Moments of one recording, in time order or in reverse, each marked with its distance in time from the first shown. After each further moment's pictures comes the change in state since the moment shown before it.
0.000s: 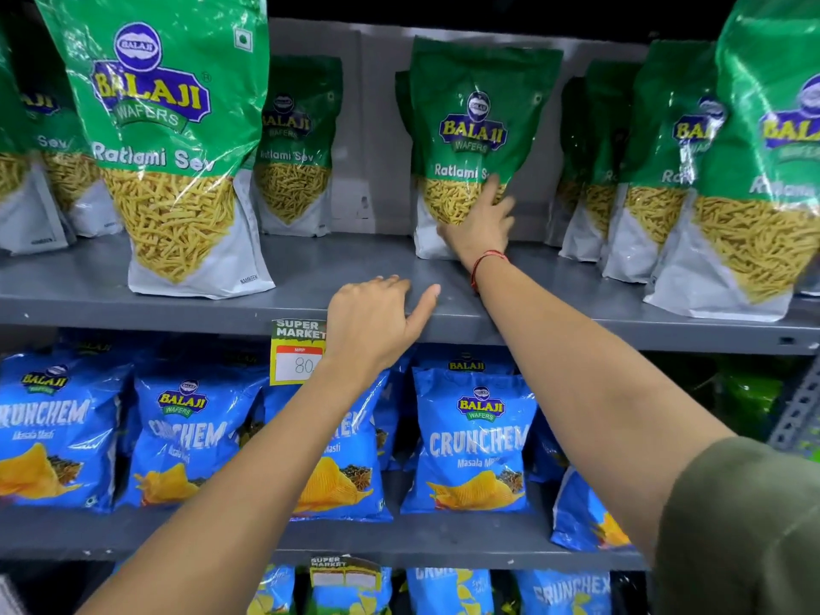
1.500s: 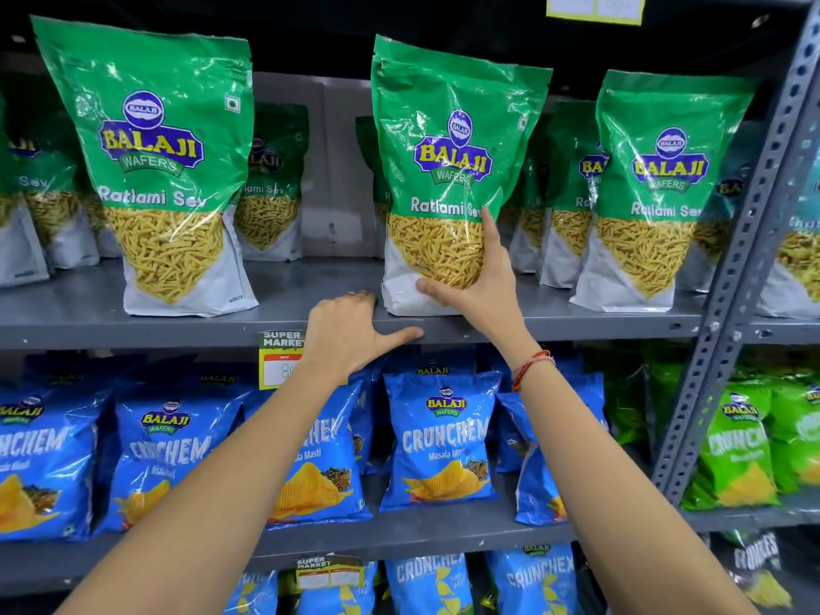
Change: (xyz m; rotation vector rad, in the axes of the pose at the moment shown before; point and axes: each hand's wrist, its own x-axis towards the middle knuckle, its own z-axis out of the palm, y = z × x) left_hand -0.002 -0.007 -0.005 0.041 -0.041 0.098; right_hand -0.104 0.045 -0.088 0.339 0.002 -0.309
